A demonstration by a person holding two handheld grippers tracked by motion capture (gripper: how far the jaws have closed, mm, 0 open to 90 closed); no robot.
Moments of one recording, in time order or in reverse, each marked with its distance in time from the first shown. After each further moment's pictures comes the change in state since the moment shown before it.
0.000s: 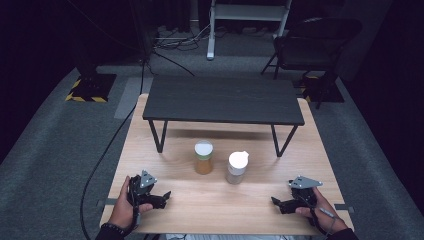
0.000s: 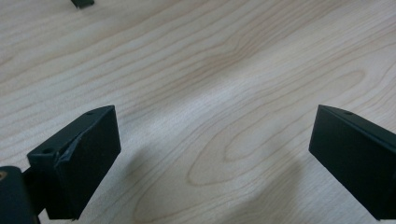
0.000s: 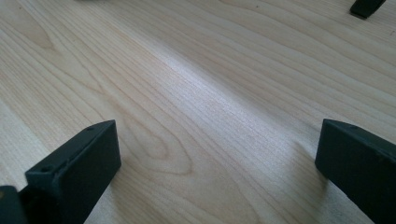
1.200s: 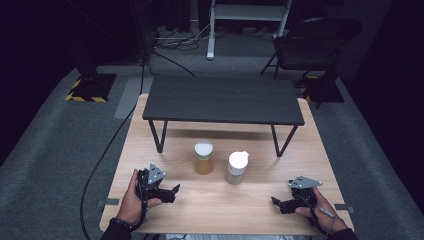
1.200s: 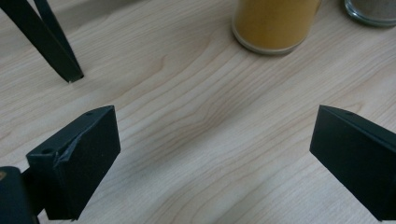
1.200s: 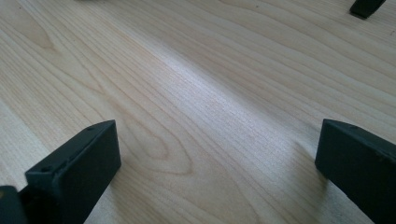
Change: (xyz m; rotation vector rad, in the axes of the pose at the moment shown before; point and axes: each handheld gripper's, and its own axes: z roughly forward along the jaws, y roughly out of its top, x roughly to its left) left arm -0.019 0.022 0.001 -0.084 0.003 0.035; right arm 0.000 0.000 0.000 0.000 0.000 0.000
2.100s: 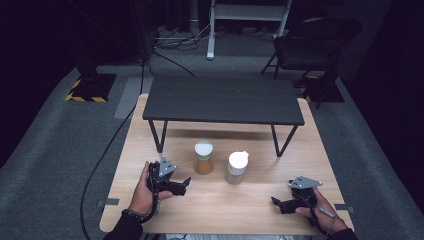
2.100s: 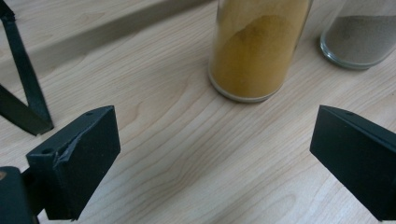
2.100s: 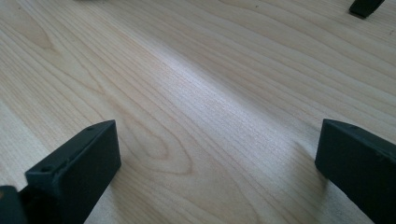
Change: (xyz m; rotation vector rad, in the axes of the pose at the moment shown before) left arm -0.008 0.022 0.018 -0.045 -0.036 0.014; right arm 0.001 0.000 0.000 -0.001 -0.002 0.002
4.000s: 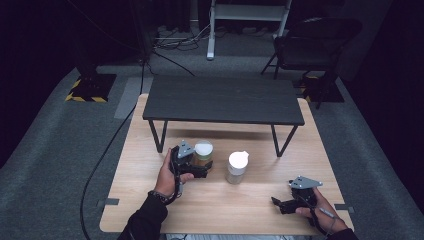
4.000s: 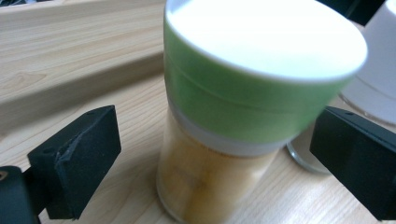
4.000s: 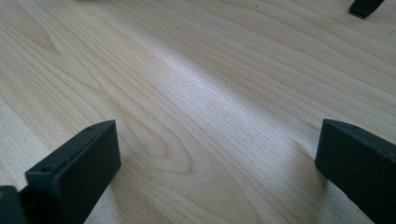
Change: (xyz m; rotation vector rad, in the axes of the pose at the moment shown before) left arm 0.000 0.032 0.056 -0.131 -0.120 -0.109; right arm 0.000 0.000 0.000 0.000 0.000 0.000
